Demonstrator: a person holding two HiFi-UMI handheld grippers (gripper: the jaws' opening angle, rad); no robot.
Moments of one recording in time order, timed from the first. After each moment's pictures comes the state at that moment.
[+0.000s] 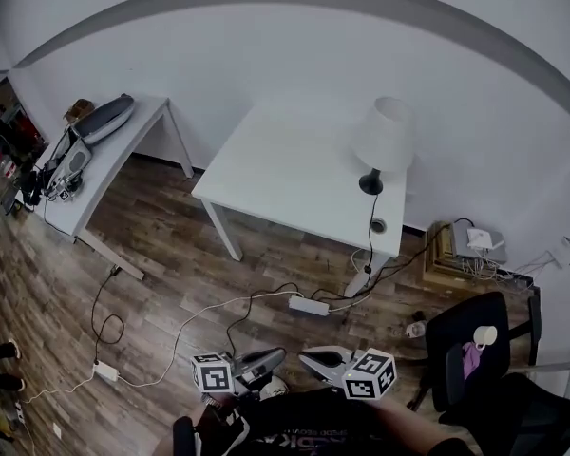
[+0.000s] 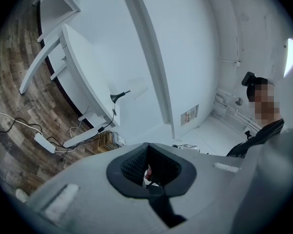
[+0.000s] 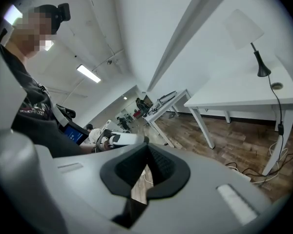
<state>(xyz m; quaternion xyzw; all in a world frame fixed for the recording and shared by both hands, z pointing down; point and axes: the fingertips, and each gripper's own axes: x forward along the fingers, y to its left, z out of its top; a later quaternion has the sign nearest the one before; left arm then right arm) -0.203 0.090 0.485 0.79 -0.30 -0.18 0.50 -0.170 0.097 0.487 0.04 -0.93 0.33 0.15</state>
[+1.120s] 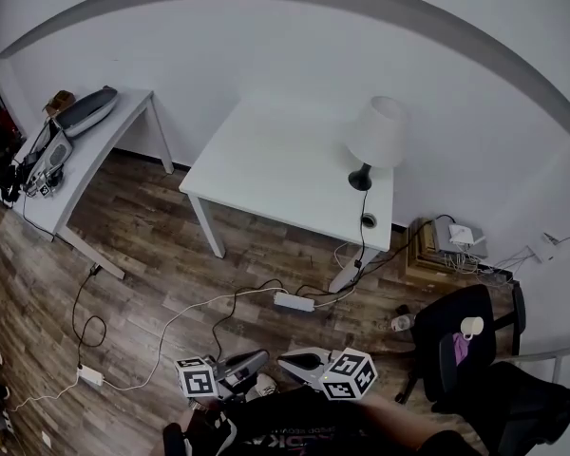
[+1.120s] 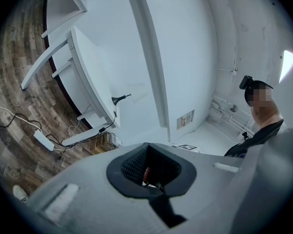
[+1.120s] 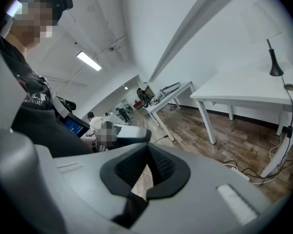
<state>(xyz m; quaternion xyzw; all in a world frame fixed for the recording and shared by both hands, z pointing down) -0.246 0.115 0.494 0.78 -0.29 -0.21 0.51 -0.219 0.133 0.503 0.02 -0.93 0.31 0.21</state>
